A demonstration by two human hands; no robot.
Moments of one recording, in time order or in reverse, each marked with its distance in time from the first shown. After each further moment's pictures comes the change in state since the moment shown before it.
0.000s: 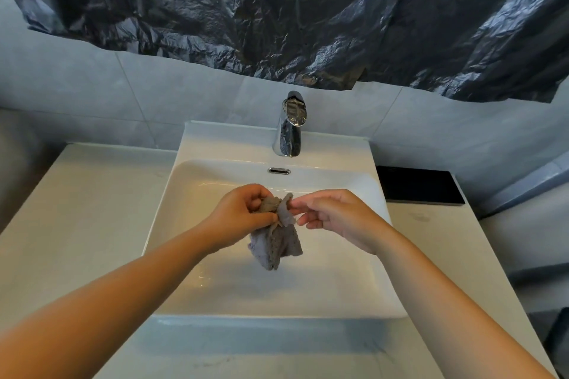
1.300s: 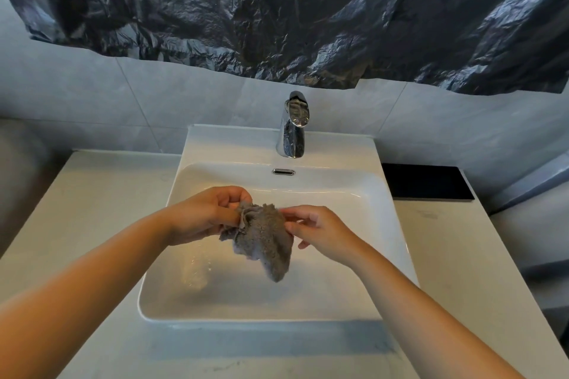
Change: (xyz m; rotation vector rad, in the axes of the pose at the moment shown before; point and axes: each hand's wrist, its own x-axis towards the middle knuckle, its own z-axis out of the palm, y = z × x) left_hand -0.006 -0.001 -0.059 -0.266 -0.412 -0.128; right_hand 0.020 0.036 0.027 -0.304 -0.024 -0.143
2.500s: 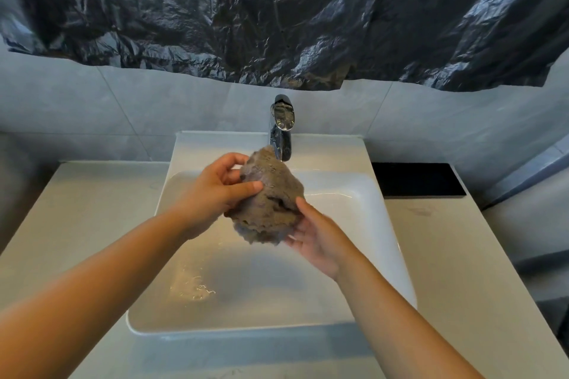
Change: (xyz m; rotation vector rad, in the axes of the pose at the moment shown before) left_hand 0.018 0.041 0.033 -0.121 0.338 0.181; right_hand -0.003 0.011 0.002 1.053 0.089 0.199
